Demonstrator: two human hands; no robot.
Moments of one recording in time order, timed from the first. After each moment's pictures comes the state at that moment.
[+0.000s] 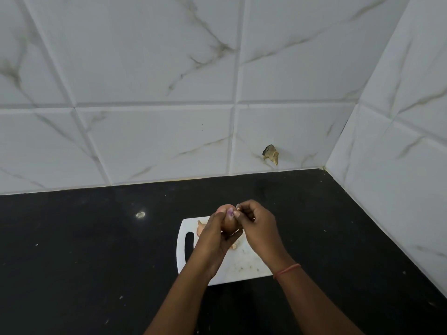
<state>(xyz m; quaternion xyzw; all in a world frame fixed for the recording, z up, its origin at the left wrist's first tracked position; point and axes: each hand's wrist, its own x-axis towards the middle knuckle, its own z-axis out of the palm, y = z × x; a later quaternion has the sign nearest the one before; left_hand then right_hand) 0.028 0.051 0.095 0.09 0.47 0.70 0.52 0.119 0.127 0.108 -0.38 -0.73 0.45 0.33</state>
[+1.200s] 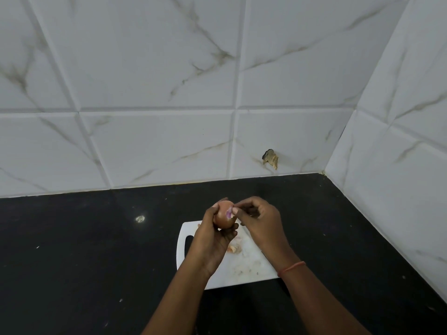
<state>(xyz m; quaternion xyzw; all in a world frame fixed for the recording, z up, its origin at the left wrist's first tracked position) 0.024 0.050 0.114 0.03 0.42 0.74 0.52 0.121 0.136 0.121 -0.35 -0.75 0.41 0.37</state>
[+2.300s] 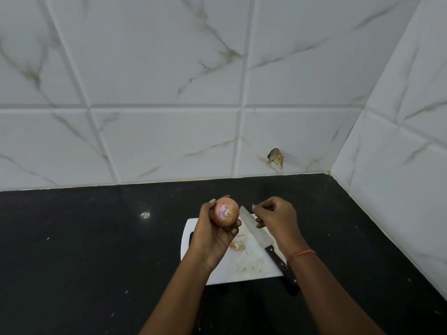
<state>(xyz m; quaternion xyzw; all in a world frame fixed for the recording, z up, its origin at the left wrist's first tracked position) 0.021 0.042 0.124 0.01 0.36 0.75 0.55 0.131 0.156 0.126 -0.49 -0.66 0.48 0.31</state>
